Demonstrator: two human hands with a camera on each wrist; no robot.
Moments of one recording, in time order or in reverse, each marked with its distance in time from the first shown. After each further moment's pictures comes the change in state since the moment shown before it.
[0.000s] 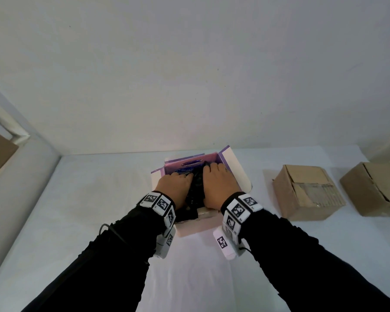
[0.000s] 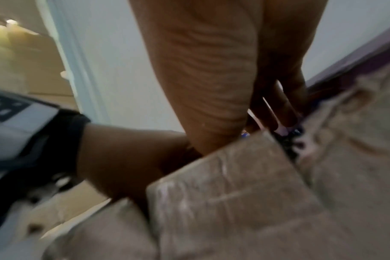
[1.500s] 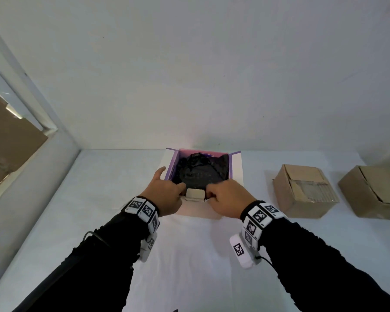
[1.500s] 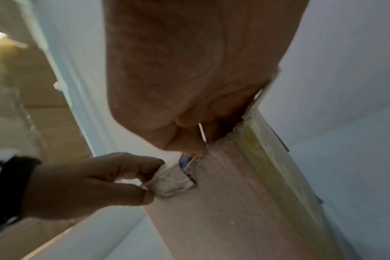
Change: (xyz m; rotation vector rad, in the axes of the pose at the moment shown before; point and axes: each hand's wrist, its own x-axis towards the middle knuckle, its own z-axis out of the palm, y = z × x) left_hand -0.083 -0.007 -0.011 0.102 0.070 0.052; right_hand -0.061 0.015 -0.003 0.169 0.032 -0.264
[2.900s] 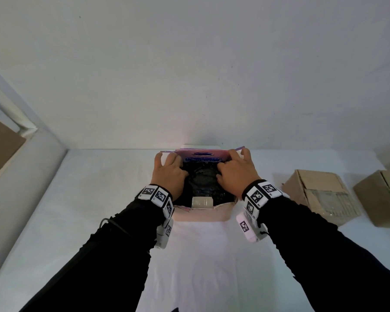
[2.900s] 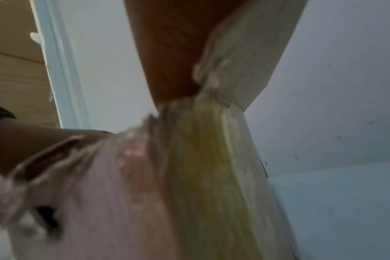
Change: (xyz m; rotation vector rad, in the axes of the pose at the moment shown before) left_hand 0.081 -0.025 0.008 -0.010 0.068 -0.183; right_hand 0.087 0.060 0.010 -0.351 0.115 0.114
